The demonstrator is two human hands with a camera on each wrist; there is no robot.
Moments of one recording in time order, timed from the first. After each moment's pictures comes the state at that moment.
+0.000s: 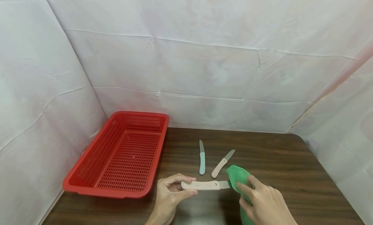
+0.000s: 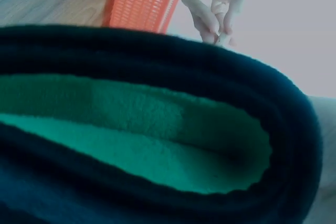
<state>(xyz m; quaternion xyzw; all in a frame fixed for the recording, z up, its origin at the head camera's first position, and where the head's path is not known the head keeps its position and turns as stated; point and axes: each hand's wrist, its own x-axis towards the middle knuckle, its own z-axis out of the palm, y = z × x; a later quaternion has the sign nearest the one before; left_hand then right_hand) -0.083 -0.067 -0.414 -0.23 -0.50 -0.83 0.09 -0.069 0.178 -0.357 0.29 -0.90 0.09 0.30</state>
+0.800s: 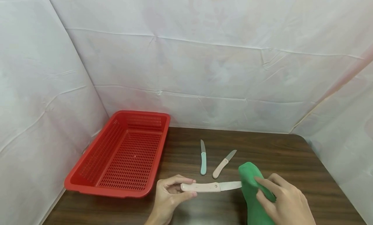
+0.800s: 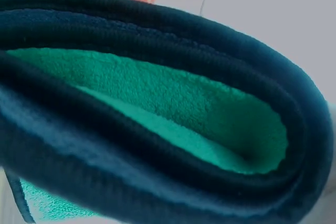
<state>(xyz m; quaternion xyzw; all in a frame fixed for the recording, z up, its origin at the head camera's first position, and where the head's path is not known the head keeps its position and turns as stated) -0.079 -0.075 -0.415 -0.20 -0.55 -0.81 0.07 -0.063 0.203 -0.351 0.17 -0.92 0.18 0.29</state>
